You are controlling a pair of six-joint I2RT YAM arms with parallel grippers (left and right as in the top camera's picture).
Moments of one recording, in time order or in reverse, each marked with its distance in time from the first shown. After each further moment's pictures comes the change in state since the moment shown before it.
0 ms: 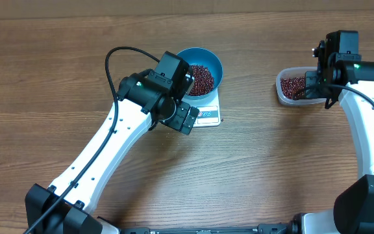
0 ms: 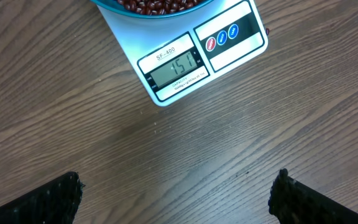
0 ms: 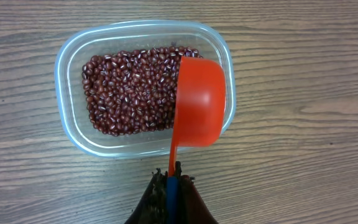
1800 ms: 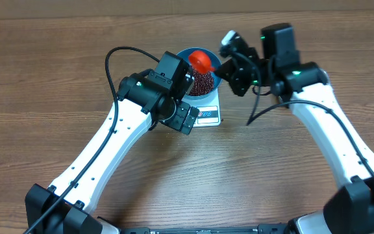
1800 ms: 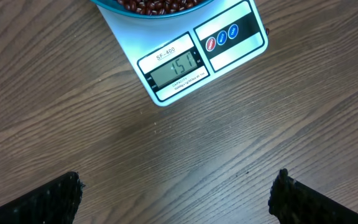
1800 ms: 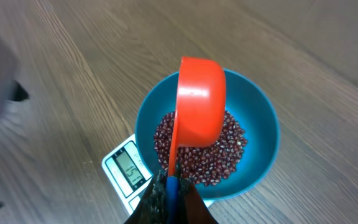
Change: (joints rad) left arm 0.000 0.000 0.000 0.000 0.000 0.000; right arm 0.388 0.030 0.001 0.368 -0.711 -0.374
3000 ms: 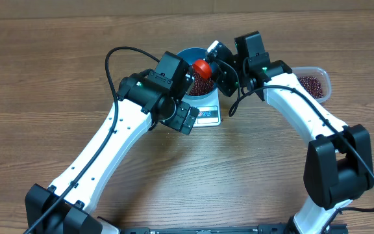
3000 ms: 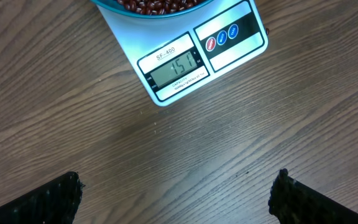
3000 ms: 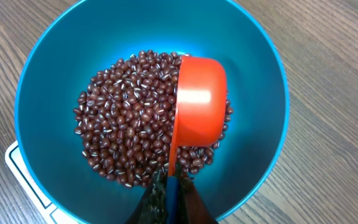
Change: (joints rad) left arm 0.000 0.000 0.000 0.000 0.000 0.000; right arm 0.032 0.225 0.000 0.110 0.201 -0.002
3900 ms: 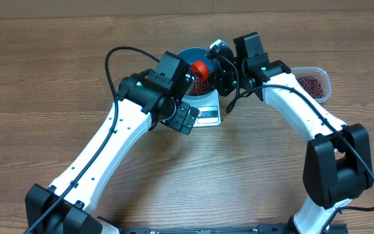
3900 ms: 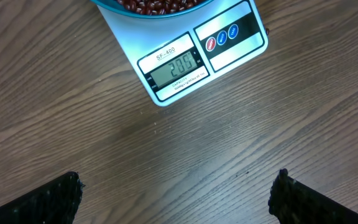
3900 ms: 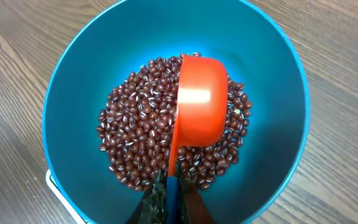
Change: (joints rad) left arm 0.000 0.000 0.000 0.000 0.000 0.000; right arm -0.002 0.003 0.004 -0.005 -0.055 0.210
